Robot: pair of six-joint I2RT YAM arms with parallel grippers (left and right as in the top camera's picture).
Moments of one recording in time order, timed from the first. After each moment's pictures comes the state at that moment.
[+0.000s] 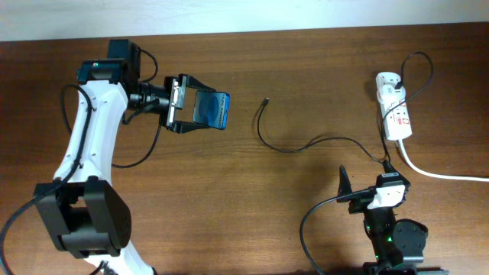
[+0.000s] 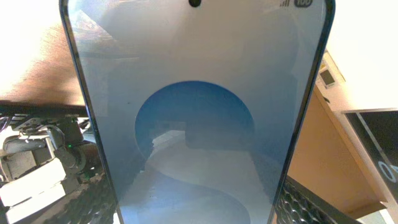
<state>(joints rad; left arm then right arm) -0.01 1.90 1.74 -1.28 1.06 -1.15 -0.05 0.02 0.01 -0.06 -0.13 -0.05</state>
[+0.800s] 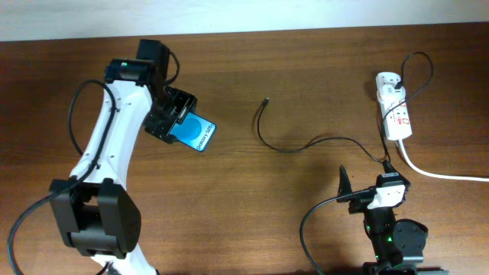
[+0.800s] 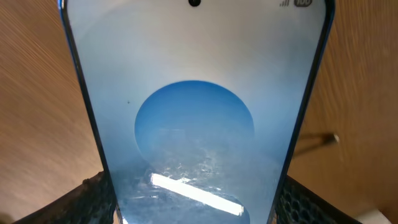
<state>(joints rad) -0.14 1.90 1.74 -1.27 0.16 -1.15 -0.05 0.02 0.01 -0.06 -0.13 -0.05</state>
